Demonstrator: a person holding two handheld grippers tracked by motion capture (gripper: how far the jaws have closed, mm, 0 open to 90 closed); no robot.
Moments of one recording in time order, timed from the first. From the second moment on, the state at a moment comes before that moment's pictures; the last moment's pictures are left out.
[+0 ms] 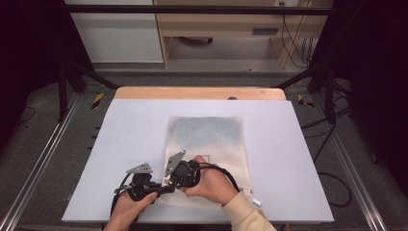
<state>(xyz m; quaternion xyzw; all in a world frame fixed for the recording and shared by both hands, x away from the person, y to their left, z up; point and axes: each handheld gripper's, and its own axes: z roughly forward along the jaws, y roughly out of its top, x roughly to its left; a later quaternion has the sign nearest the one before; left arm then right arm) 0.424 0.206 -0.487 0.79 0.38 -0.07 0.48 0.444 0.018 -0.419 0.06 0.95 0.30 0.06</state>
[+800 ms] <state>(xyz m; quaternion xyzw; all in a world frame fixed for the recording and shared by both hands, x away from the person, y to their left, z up) 0.424 0.209 -0.482 0.79 0.37 -0.07 0.48 0.442 0.014 -0.420 0.07 0.95 0.31 0.07</state>
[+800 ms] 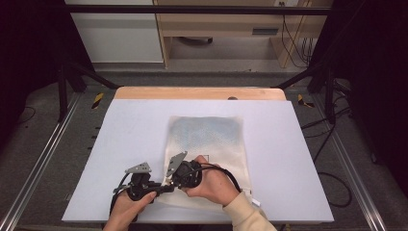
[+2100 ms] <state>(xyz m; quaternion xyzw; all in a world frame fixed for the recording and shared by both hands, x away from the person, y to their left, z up) 0.420 0.211 -0.476 0.80 0.38 -0.08 0.47 0.441 0.015 -0.421 0.07 0.94 0.32 0.08</state>
